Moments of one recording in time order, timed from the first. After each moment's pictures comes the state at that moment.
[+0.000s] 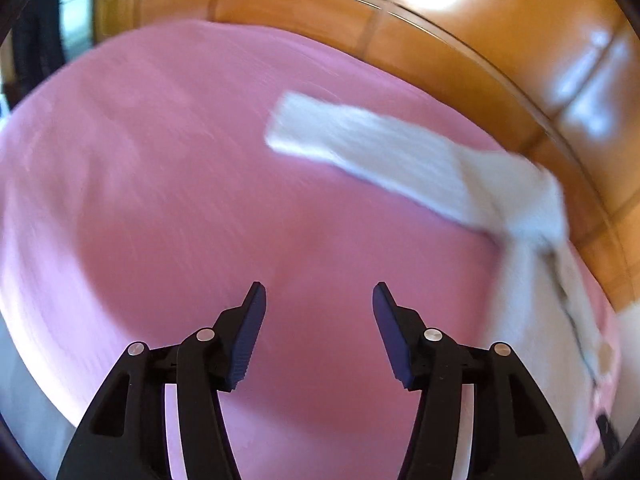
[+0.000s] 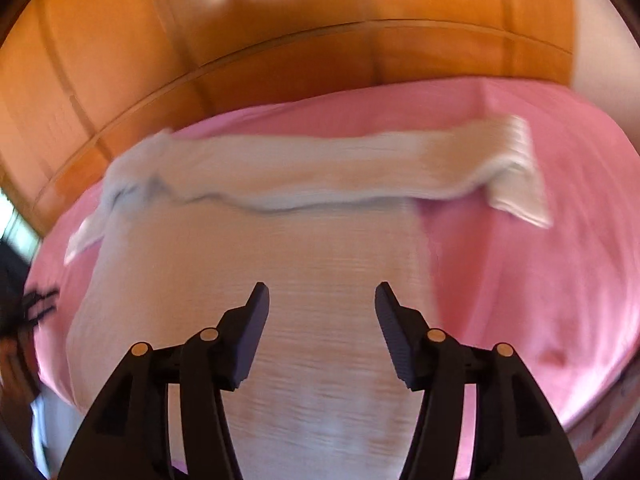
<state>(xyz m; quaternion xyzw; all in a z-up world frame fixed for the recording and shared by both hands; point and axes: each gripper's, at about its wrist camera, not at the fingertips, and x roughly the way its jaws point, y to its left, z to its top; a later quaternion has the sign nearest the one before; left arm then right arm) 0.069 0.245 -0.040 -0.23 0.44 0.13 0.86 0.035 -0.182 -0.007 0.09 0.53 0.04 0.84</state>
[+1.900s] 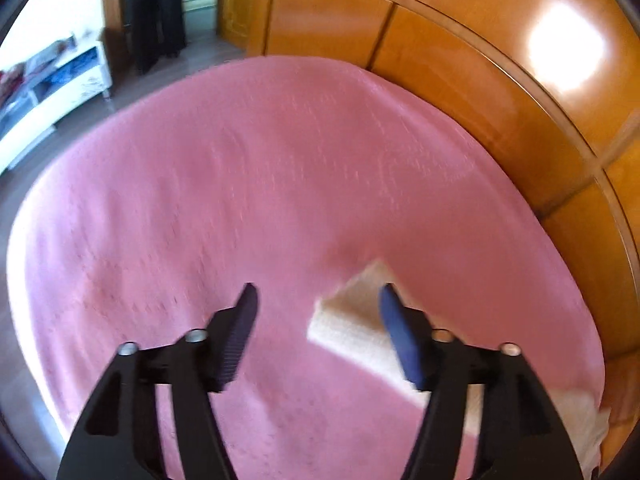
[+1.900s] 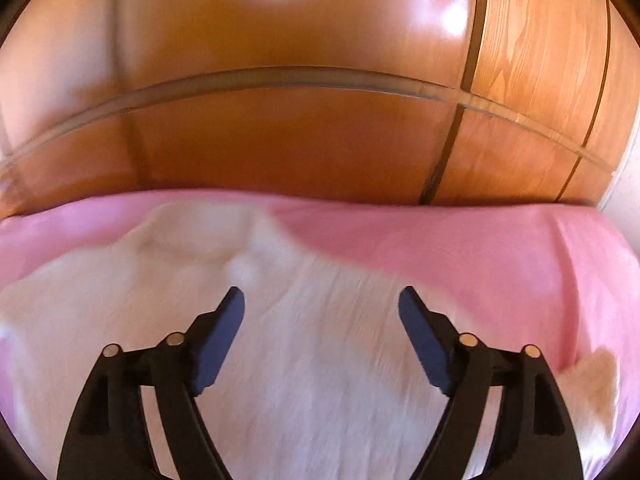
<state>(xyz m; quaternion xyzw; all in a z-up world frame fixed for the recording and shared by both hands) 0.142 0.440 -0.019 -0.30 0.42 0.31 0.80 0.271 -0.170 -0.065 -0.01 0.49 0.01 0.87</state>
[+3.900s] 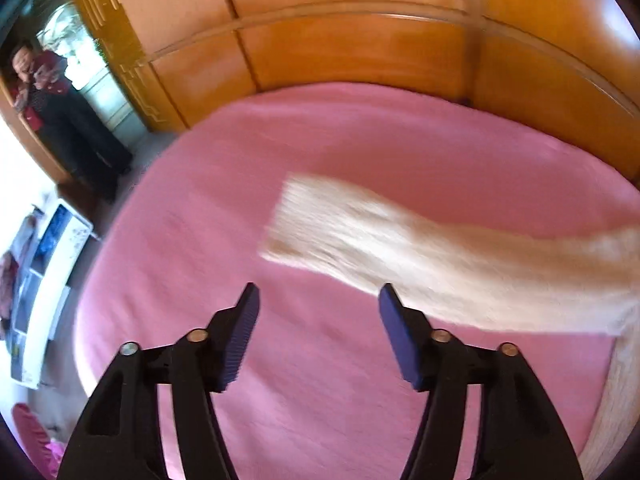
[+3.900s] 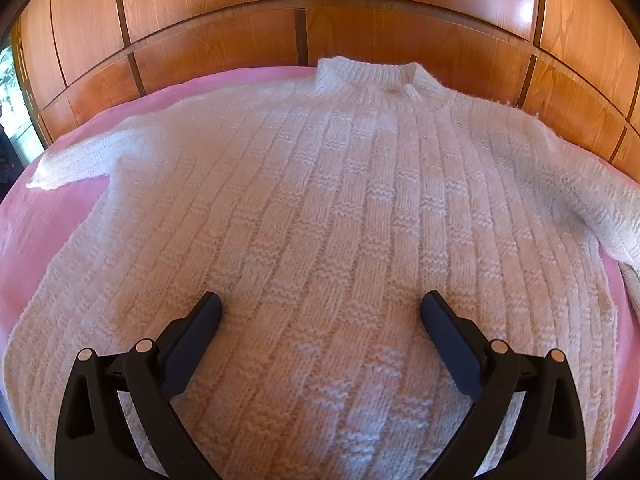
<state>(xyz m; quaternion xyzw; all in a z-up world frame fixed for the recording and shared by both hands) 0.198 0.344 0.008 -0.05 0.49 0.23 0.84 0.131 -0.095 -0.106 -0.03 0.53 0.10 0.84</state>
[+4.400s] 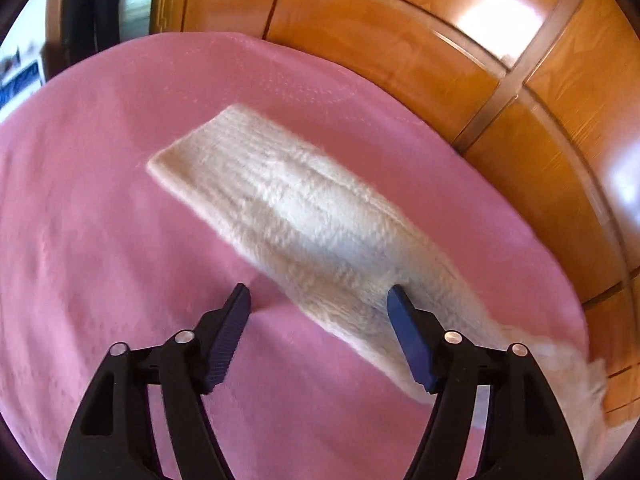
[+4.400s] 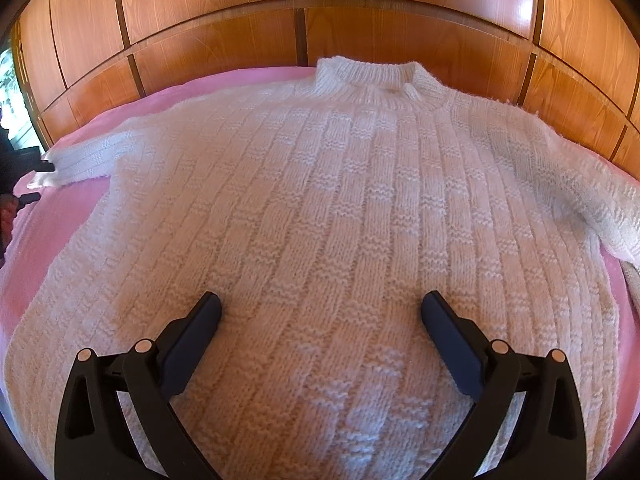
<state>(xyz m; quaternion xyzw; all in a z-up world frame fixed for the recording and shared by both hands) 0.231 0.351 -0.052 -0.27 0.40 0.22 0.85 0.130 -0.093 -0.106 -0.02 0.53 0.10 0.84</state>
